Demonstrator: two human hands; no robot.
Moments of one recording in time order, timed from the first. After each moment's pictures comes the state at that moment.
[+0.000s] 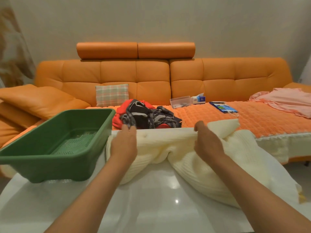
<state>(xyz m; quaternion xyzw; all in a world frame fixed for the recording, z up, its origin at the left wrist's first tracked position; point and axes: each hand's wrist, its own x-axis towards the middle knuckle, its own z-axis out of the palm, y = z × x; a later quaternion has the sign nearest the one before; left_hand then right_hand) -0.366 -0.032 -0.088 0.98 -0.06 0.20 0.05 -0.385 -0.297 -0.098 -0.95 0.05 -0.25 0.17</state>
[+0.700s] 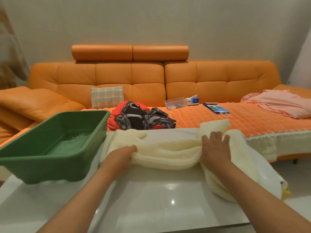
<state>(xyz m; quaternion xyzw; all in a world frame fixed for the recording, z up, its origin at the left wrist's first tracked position) -0.367 -0.011 -0.129 0.98 -0.18 0.07 0.11 -0.414 -0.337 -0.112 -0.97 0.11 -0.18 -0.16</state>
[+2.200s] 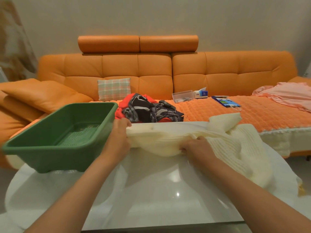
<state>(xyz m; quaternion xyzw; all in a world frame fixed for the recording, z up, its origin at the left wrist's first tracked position) -0.376 0.007 -0.100 0.90 -0.13 0.23 0.33 -0.392 -0.277 -0.140 -0.98 -0.09 -0.15 0.02</state>
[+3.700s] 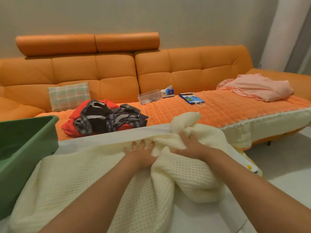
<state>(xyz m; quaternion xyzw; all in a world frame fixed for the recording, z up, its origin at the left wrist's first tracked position) -0.286 -0.238 -0.163 0.97 -0.17 -0.17 -0.01 -0.350 -0.457 -0.148 -0.95 0.10 0.12 0.27</state>
